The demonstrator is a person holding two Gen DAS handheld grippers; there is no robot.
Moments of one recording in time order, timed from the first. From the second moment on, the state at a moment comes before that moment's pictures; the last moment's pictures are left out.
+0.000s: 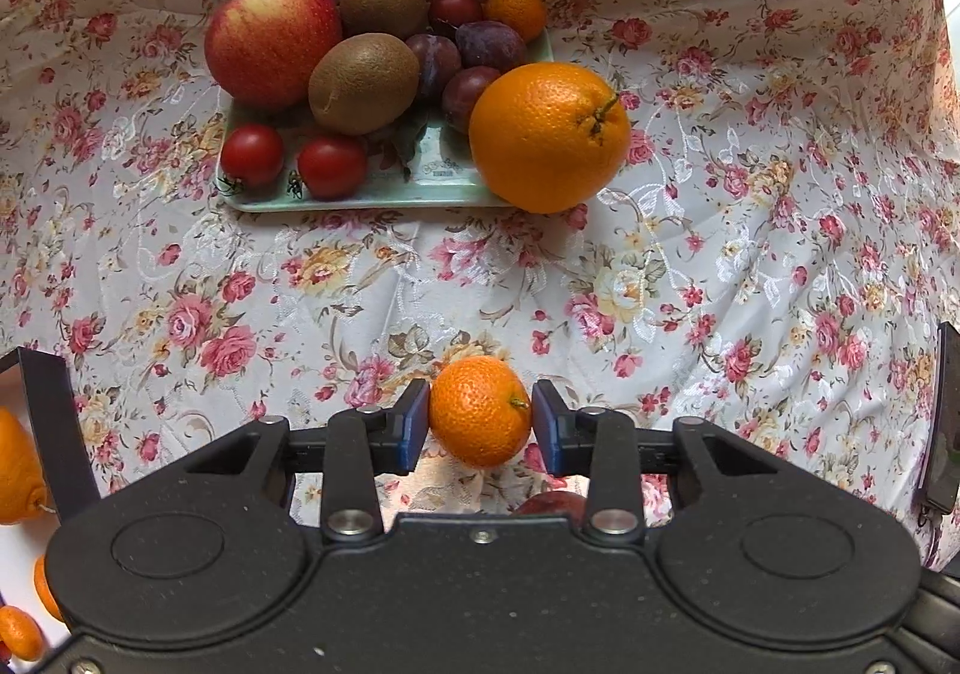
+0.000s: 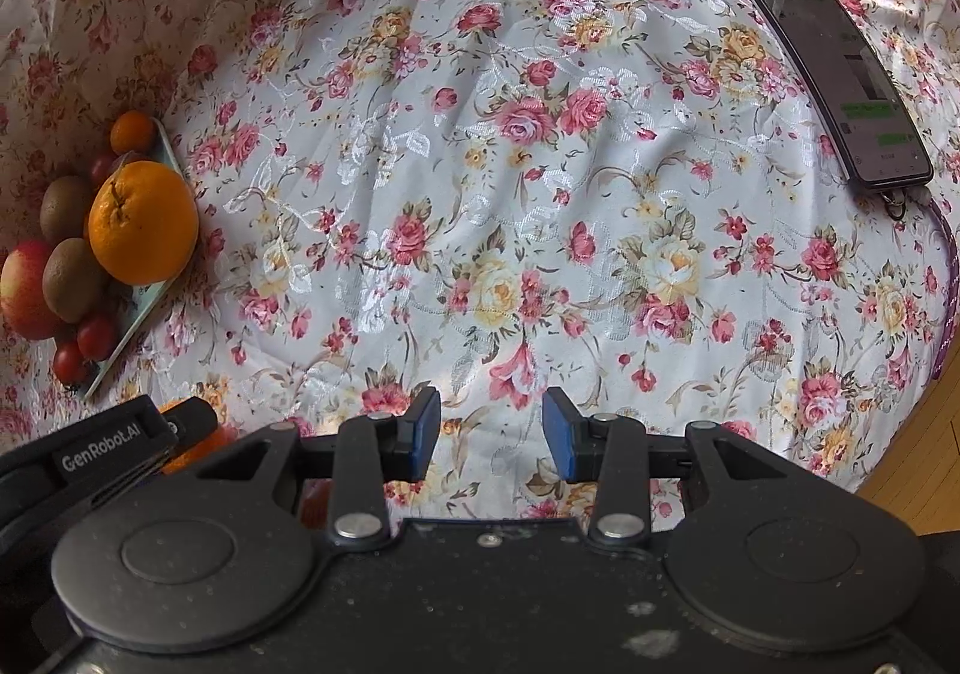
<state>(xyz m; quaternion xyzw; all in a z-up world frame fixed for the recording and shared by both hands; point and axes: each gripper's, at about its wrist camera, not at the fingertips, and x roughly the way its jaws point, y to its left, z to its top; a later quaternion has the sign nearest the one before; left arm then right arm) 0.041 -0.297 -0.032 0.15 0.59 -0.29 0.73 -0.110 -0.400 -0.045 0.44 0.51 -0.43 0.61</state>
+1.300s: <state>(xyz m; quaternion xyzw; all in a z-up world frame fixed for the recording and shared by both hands) 0.092 -0.192 0.001 0.14 0.57 -0.24 0.77 -0.025 -0.345 -0.083 0.42 0.53 -0.40 0.61</state>
